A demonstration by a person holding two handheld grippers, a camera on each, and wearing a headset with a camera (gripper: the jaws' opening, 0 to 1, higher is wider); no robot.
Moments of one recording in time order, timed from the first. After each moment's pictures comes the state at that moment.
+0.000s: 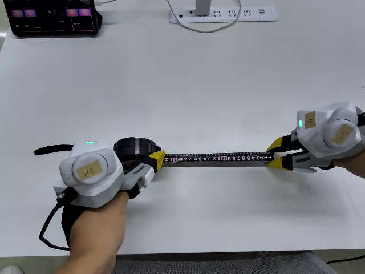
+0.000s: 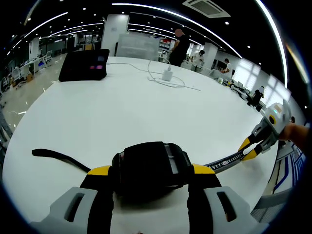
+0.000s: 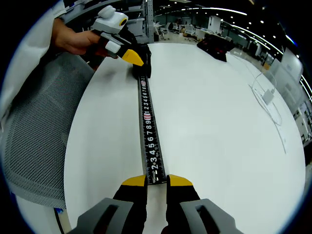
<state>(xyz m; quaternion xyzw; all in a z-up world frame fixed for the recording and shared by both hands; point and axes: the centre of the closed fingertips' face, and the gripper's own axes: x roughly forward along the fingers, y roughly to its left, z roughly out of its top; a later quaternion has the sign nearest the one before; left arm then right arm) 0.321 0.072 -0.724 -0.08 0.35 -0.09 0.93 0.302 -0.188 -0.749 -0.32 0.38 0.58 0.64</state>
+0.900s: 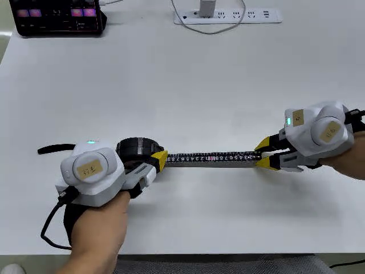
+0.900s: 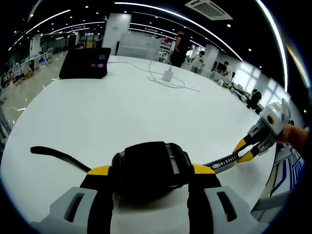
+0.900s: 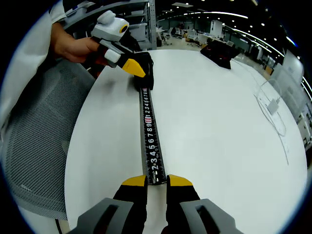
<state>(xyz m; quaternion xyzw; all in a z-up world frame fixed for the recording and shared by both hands) 0.322 0.072 -0.725 -0.09 0.35 -0.09 0.93 0.307 -0.157 -0.745 -0.31 0.37 0.60 0.64</state>
